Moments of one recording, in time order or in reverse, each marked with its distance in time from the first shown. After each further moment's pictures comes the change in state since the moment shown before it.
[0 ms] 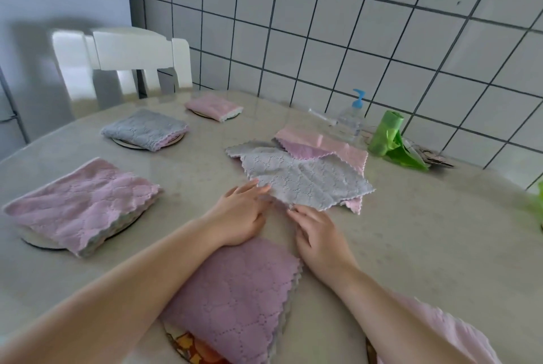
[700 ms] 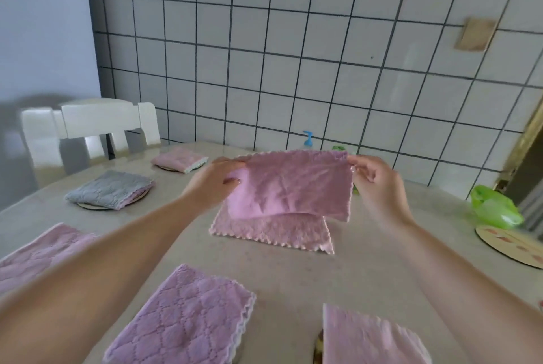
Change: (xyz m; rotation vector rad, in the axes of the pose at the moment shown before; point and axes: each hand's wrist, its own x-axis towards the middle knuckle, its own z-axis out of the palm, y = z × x) left_hand 0.058 0.029 -0.101 -0.233 0.455 0.008; right_hand 0.009 0.043 -0.185 0.323 0.607 0.172
